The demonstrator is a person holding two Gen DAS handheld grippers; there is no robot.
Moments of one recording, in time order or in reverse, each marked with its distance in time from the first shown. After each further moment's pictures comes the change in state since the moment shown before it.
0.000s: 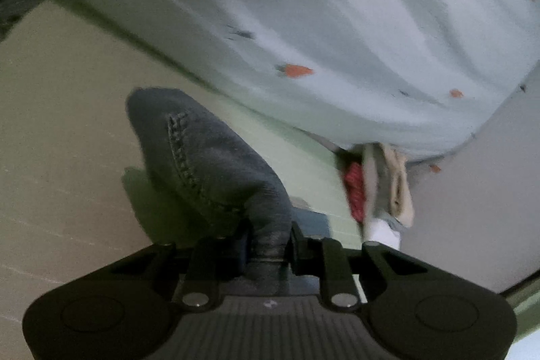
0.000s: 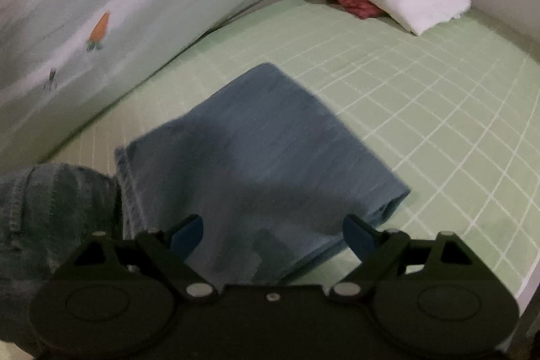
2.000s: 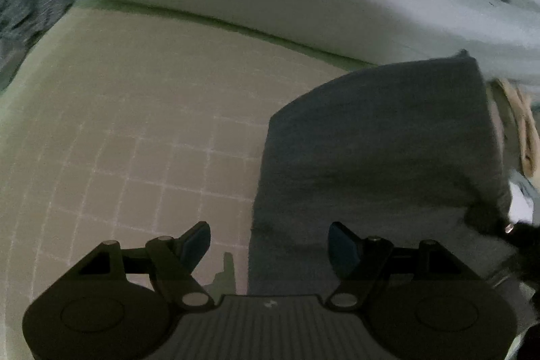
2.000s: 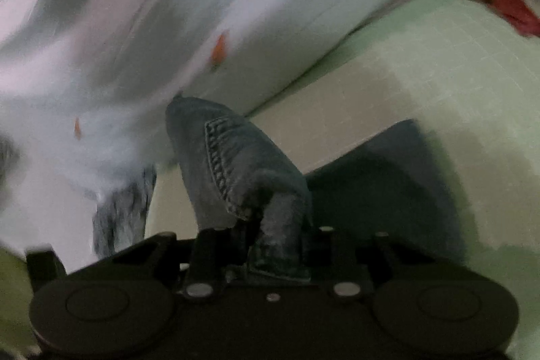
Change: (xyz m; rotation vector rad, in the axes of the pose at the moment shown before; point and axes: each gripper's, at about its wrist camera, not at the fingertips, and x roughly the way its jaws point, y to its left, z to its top) left arm 0.120 -0.049 -0.028 0.109 0.087 0.507; right arm 0.039 -0.050 0.126 -0.103 0.191 0.609
